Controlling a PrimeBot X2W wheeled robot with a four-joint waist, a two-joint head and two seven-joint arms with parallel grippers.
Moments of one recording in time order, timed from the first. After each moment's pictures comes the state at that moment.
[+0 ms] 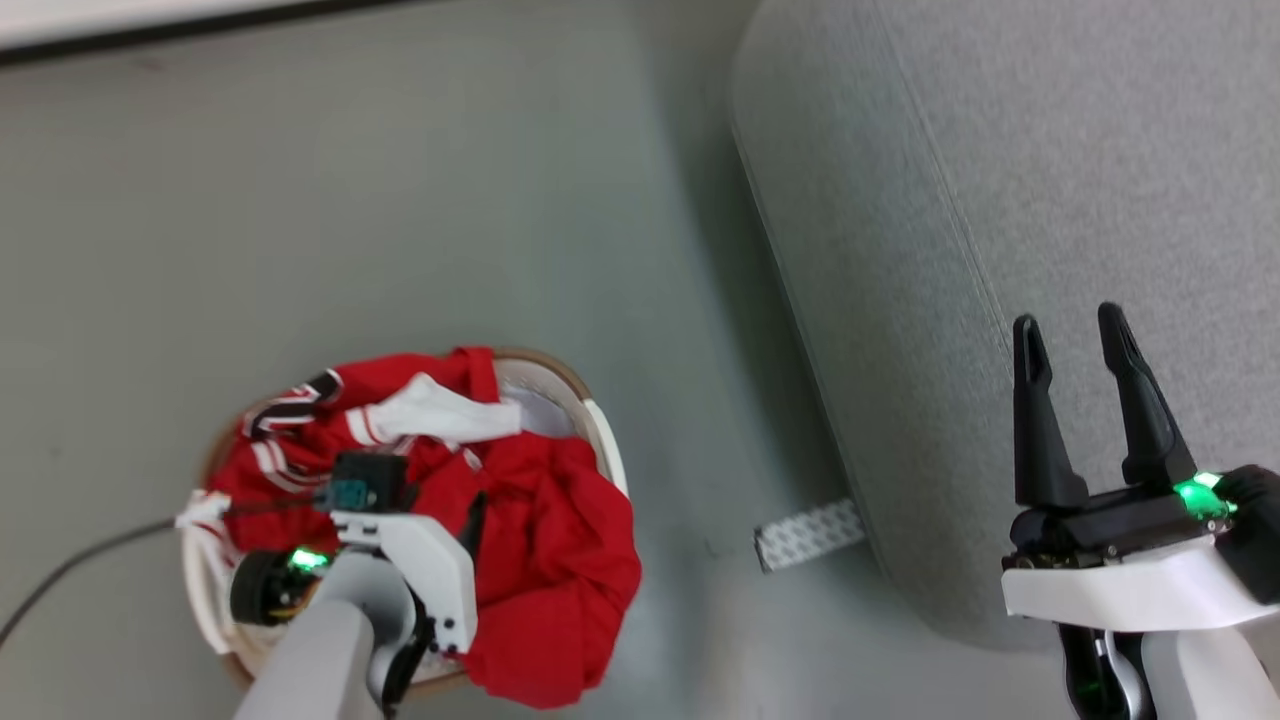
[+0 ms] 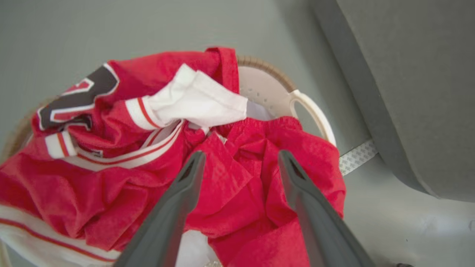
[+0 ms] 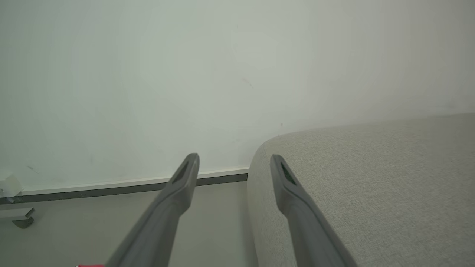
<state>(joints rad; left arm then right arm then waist) -0.49 0.09 -0.16 0.72 -0.13 -0.11 0.09 -0.27 -0.05 0.11 0.00 0.36 0.13 -0.26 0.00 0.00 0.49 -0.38</state>
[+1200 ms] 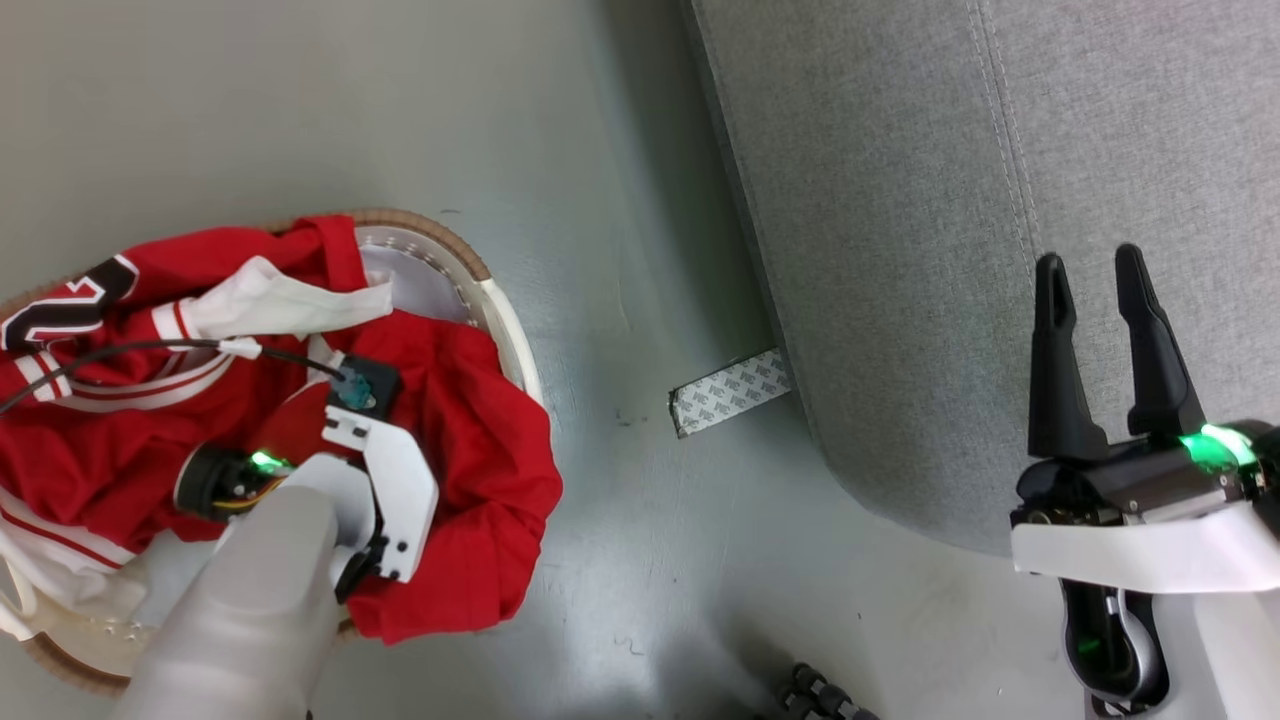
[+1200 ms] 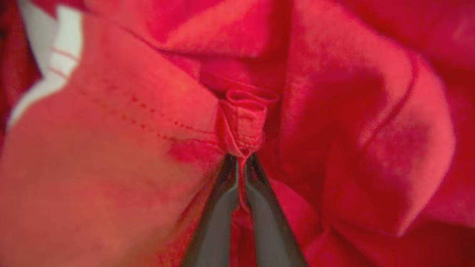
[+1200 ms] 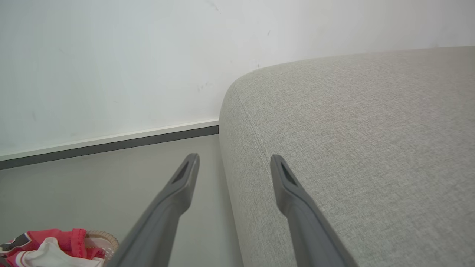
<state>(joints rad) -0.85 0.21 -0.53 1.12 -0.22 -0.13 0.21 -0.34 -0.05 0.13 -0.03 0.48 0.13 -0.26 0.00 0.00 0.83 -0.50</state>
